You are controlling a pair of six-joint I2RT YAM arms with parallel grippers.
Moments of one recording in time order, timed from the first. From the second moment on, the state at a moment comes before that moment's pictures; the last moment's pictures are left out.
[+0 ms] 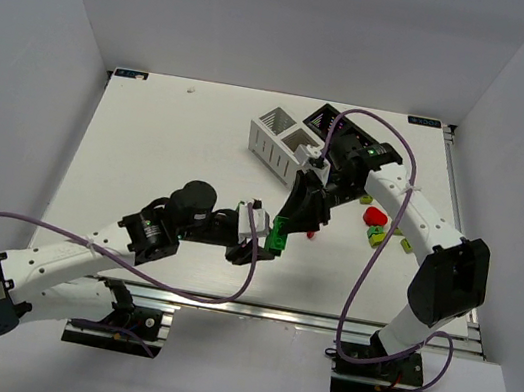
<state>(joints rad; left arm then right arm) -0.94 1.01 0.76 -0.02 0.47 0.23 0.53 1.67 1.49 -1.34 -1.46 -1.20</state>
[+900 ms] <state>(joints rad) -0.94 1.00 0.75 -0.03 0.45 0.24 0.53 1.61 1.49 -1.37 -1.45 -1.16</state>
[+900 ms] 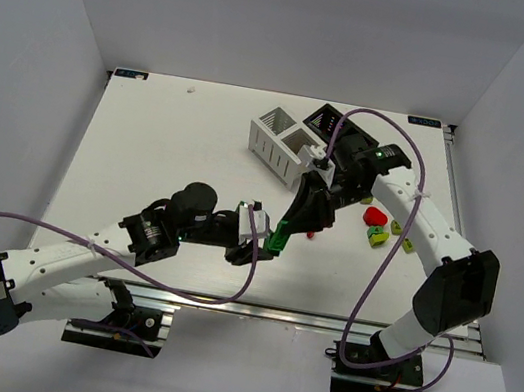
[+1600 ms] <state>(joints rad) -0.78 1.20 0.89 -0.05 0.26 0.12 0.48 1.07 1.14 -0.47 -0.97 -0.38</state>
